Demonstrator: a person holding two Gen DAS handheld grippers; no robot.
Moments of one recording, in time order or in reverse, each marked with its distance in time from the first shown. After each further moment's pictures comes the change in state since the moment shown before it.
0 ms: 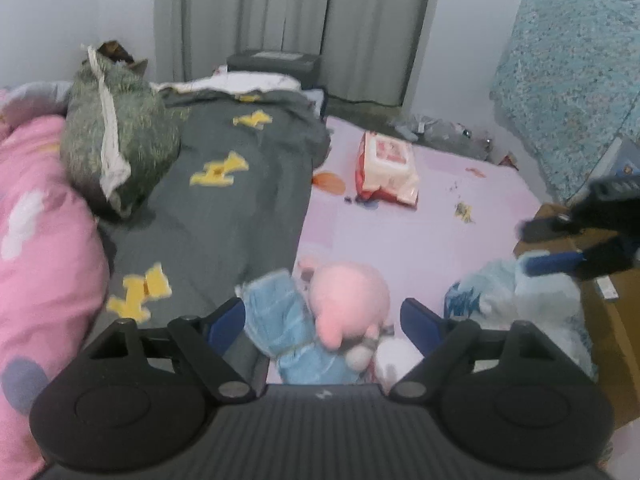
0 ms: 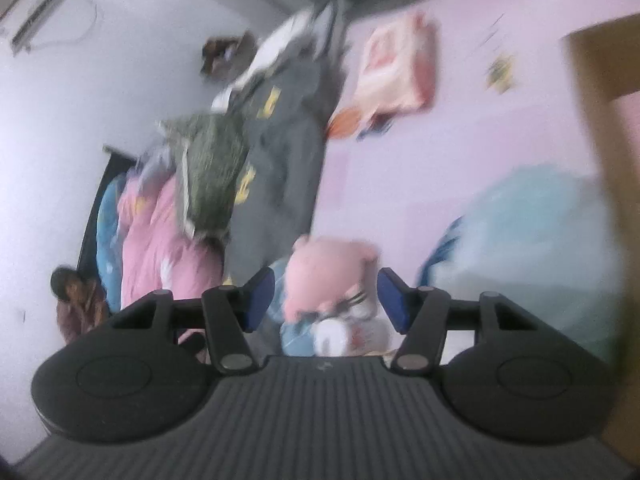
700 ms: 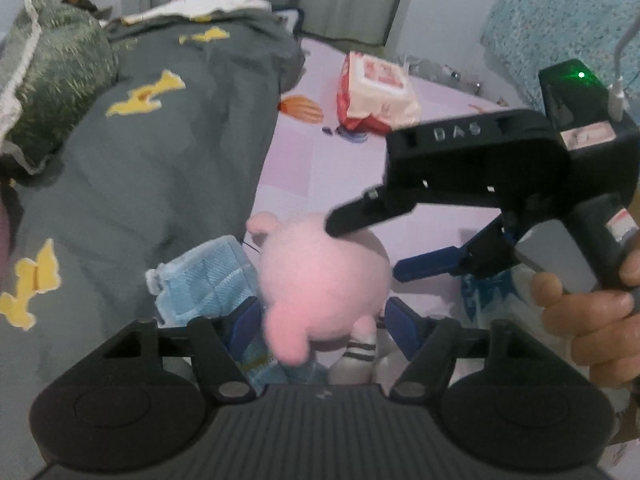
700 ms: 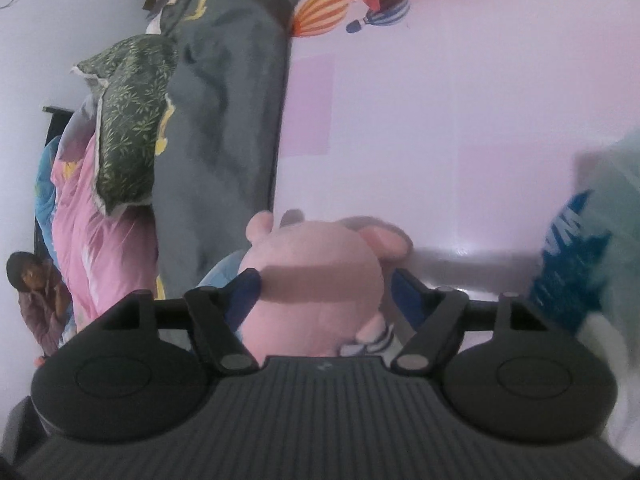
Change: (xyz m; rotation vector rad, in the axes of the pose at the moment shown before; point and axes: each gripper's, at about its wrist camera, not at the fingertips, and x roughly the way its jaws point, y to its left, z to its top) left arm 0.122 -0.008 0.000 0.011 0.189 -0.071; right arm 0.191 -0.005 0.026 0.094 0.200 -0.112
